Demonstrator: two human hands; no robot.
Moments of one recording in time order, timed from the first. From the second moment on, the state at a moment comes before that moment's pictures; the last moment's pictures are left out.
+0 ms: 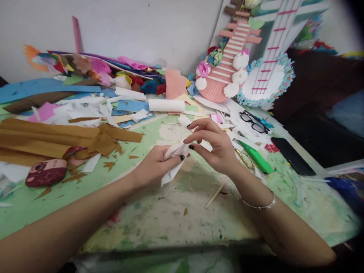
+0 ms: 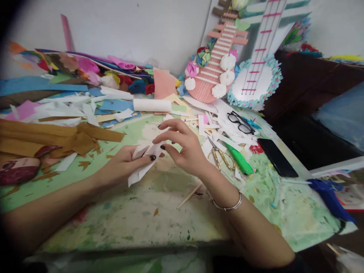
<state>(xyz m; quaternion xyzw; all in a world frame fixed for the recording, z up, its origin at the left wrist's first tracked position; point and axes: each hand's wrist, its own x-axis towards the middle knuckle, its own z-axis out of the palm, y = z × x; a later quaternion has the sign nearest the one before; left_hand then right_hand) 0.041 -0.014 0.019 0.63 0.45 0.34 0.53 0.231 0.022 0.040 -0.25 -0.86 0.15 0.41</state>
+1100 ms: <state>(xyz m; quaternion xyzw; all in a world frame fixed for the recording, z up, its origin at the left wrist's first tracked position) 0.027 0.001 0.022 0.61 0.39 0.37 0.58 0.246 0.040 0.034 -0.31 -0.71 0.49 0.39</state>
